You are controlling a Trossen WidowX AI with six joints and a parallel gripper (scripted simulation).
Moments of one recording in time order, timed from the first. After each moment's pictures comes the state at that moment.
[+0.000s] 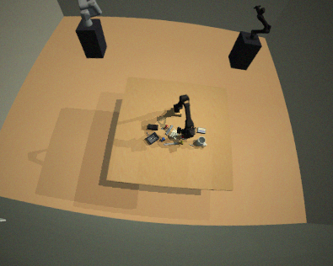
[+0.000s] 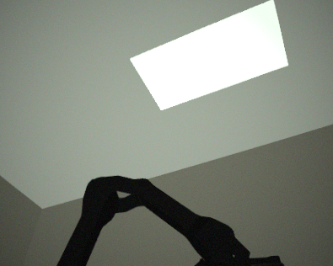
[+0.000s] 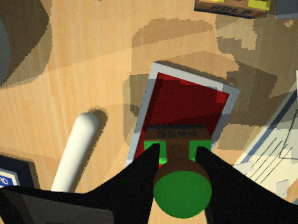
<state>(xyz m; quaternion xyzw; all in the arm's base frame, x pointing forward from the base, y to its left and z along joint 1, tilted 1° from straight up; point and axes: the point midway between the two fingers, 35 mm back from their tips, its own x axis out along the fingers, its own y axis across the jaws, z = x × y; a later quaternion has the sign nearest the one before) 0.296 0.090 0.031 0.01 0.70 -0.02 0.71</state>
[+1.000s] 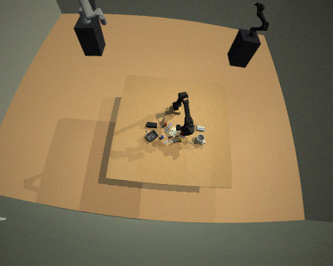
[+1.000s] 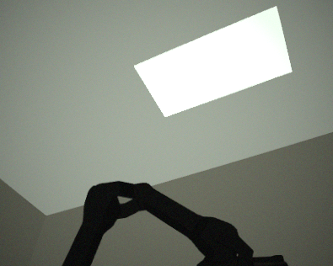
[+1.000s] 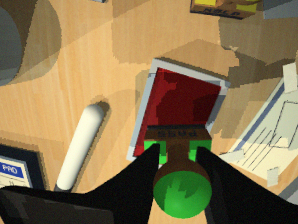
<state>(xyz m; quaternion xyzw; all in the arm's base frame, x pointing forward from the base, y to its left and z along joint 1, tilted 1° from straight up) 0.295 0.090 0.048 0.01 0.70 -0.02 0.71</state>
